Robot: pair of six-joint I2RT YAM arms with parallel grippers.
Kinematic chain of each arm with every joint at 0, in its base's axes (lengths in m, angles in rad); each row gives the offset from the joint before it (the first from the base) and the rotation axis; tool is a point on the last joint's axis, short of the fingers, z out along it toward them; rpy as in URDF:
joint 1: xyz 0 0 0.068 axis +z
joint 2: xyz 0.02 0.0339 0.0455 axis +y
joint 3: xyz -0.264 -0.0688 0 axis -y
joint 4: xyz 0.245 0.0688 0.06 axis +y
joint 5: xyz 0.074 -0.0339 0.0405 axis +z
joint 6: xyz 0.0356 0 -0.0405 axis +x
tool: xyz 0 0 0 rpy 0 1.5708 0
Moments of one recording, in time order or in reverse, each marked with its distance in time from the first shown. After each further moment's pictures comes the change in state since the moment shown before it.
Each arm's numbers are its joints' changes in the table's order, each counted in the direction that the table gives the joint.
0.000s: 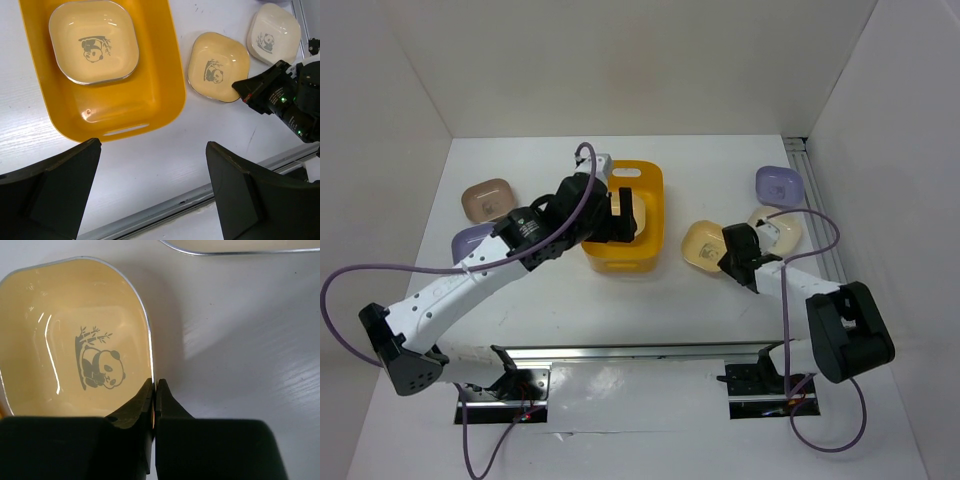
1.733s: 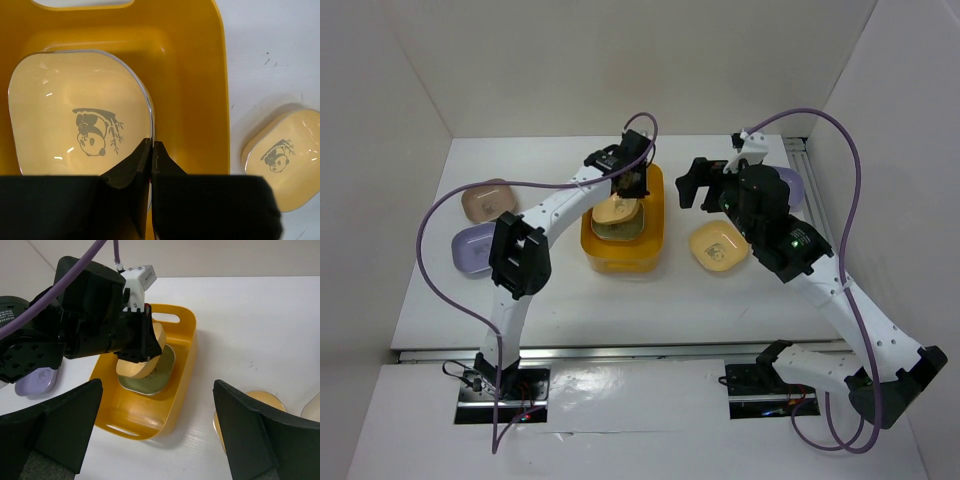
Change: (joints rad) left arm 0.222 0.830 0.588 -0.005 -0.114 0.082; right arm 0.306 -0.271 0.692 0.259 0.096 -0.530
